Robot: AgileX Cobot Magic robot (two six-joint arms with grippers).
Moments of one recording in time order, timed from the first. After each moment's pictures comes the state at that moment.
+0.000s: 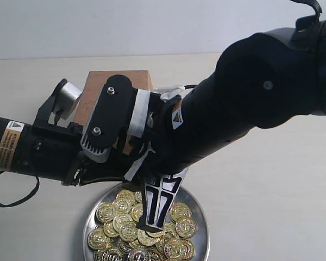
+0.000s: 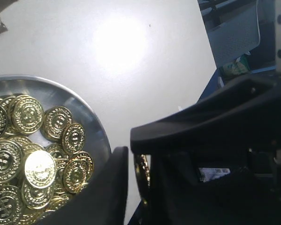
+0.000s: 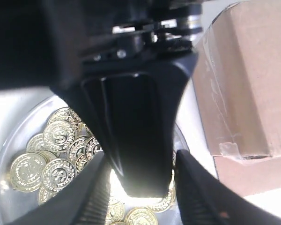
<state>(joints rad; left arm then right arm) -0.41 1.59 -0.59 1.54 -0.94 -1.92 0.81 1.55 -0.97 0.27 0.54 -0.71</state>
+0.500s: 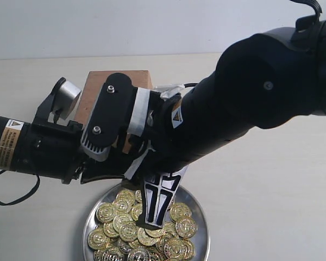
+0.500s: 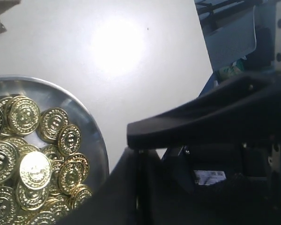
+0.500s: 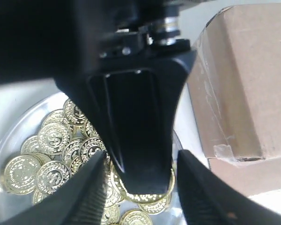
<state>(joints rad) -0.41 1.59 -0.59 1.53 -0.95 -1.93 0.81 1.55 -0.97 0.26 0.52 -0.71</state>
